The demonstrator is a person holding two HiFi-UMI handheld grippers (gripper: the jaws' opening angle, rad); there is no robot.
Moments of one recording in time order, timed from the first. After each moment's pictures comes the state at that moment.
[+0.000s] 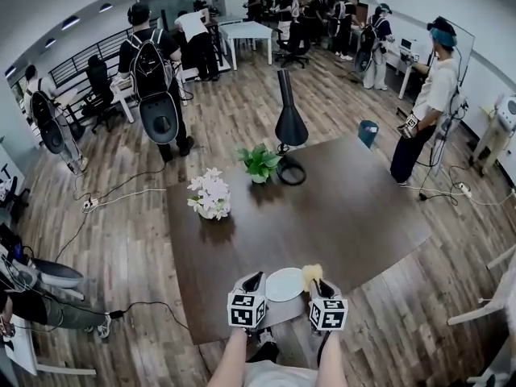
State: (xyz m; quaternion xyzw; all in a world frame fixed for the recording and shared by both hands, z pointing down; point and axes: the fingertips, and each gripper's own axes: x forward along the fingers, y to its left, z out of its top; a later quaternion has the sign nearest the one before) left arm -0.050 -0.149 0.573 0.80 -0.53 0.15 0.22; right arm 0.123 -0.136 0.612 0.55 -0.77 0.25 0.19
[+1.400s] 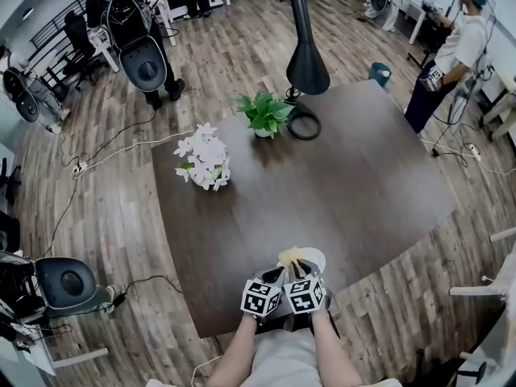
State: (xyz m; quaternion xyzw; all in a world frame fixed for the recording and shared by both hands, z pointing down) left arm -0.023 -0.146 0.730 0.82 -0.39 0.21 0.35; right arm 0.007 -0.163 0.741 0.43 -0.78 0.20 0.40
